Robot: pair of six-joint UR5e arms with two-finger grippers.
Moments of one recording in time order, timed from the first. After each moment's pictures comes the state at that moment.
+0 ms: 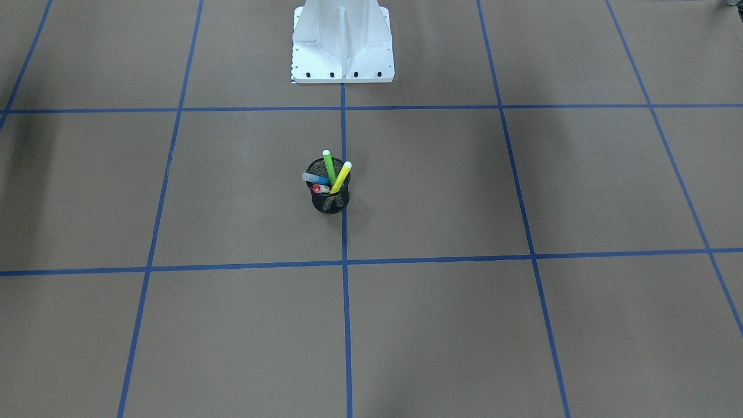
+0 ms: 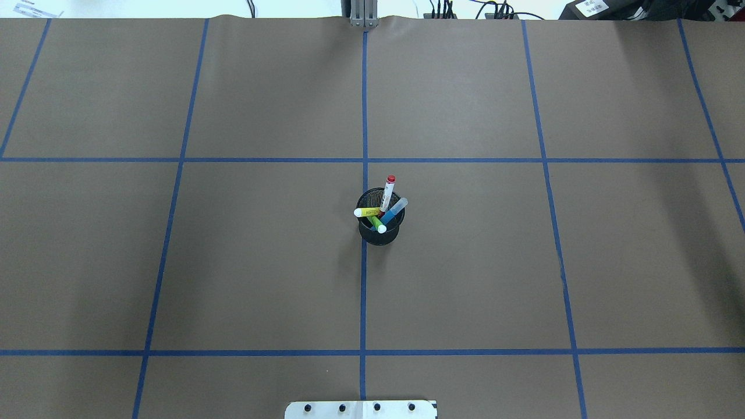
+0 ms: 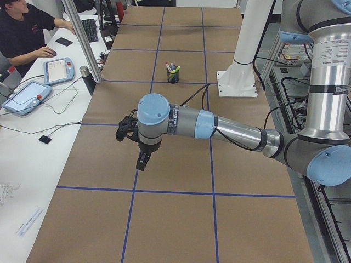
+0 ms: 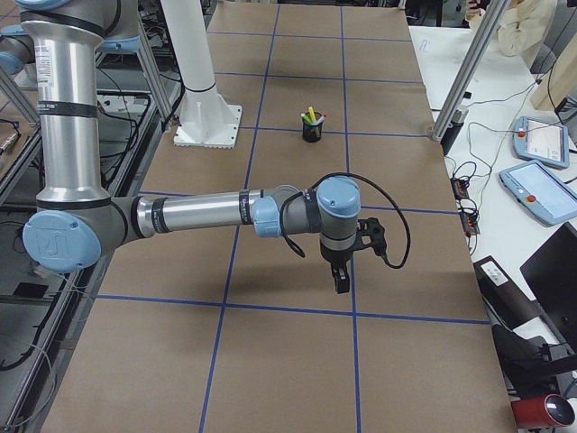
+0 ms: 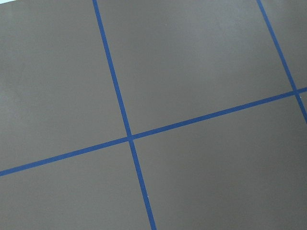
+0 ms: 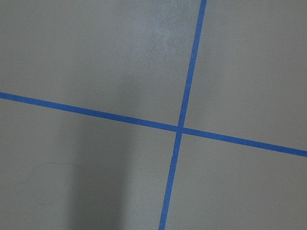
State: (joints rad) left arm -1.71 -1.56 -1.86 -1.44 -2.47 0.25; right arm 1.54 -1.58 1.72 -1.54 2.31 -0.05
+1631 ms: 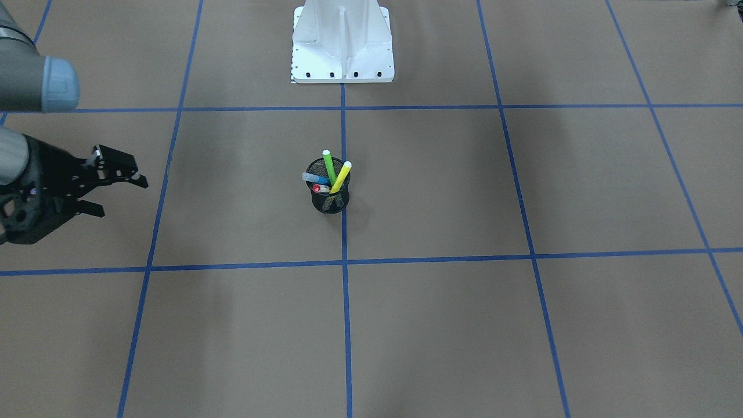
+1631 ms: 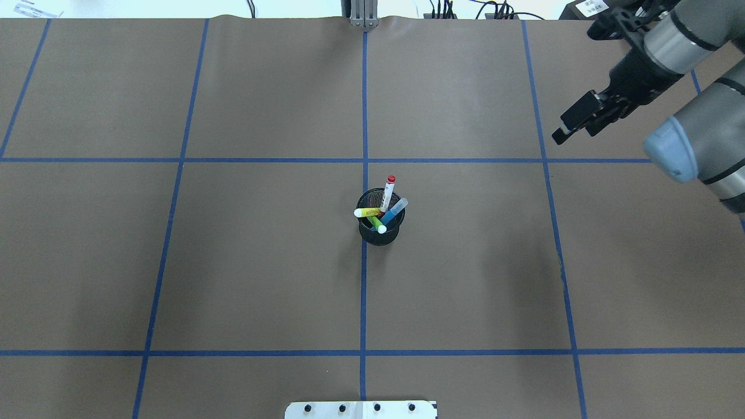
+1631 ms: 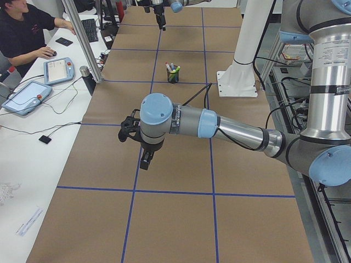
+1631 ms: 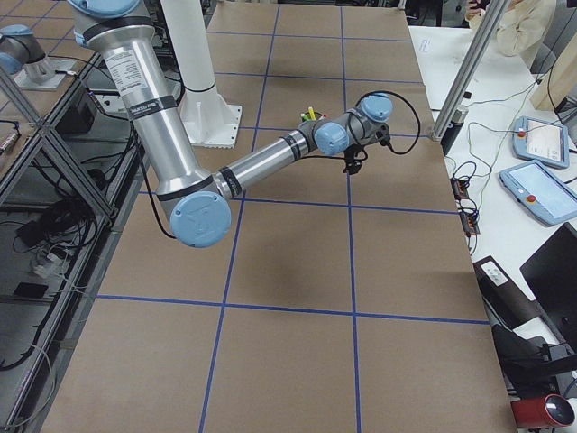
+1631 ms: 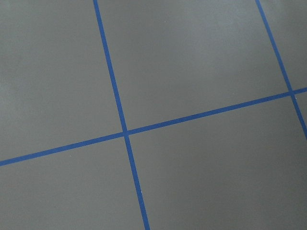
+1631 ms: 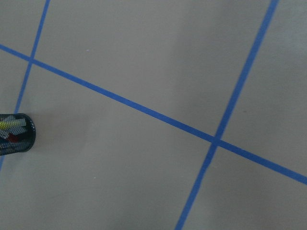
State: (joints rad) left arm -1.71 -1.54 -1.88 -1.43 -2.48 0.21; right arm 1.06 -1.18 1.70 -1.54 2.59 0.32
